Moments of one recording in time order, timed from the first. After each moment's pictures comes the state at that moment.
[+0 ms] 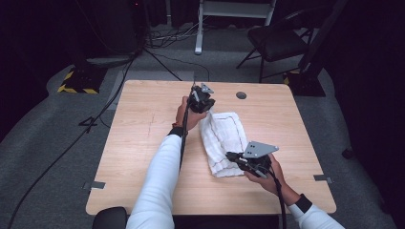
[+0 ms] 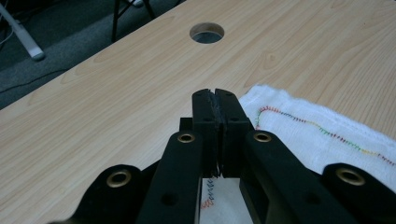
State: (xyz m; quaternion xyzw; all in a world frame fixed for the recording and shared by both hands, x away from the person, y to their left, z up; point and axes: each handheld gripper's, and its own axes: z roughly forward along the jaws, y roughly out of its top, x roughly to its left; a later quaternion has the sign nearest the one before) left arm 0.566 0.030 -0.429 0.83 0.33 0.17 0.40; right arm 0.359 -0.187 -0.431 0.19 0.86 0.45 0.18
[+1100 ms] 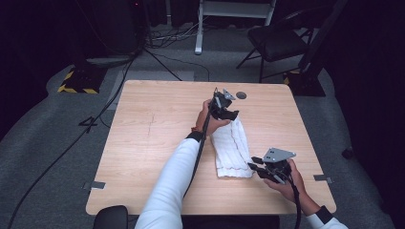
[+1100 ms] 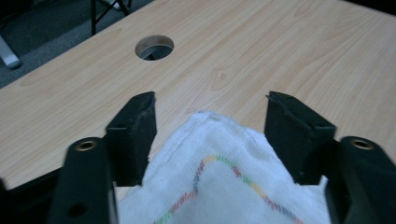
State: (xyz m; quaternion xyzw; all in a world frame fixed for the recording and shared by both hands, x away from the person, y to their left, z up) left arm 0.548 -0.023 -0.432 0.84 0.32 0.16 0.41; right arm 0.355 -0.247 -0.461 0.28 0.87 0.37 0.19
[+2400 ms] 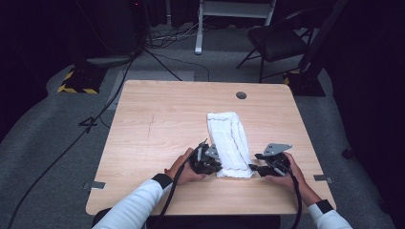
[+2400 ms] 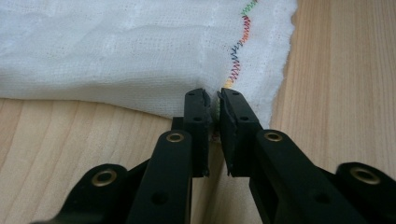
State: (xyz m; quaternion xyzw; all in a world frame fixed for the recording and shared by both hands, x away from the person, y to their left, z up) left arm 0.394 0.028 -0.489 0.93 0.14 0.02 0.35; right arm 0.389 -0.263 -0.490 0.27 0.89 0.34 0.14
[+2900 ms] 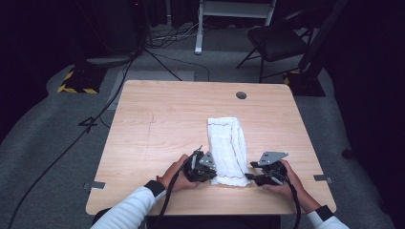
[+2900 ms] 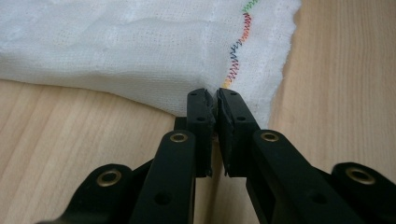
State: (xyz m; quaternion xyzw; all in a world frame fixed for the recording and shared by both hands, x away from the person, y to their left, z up) left arm 0.364 0.048 -0.486 0.93 0.13 0.02 0.33; right arm 0.361 -0.246 -0.489 0.25 0.90 0.34 0.12
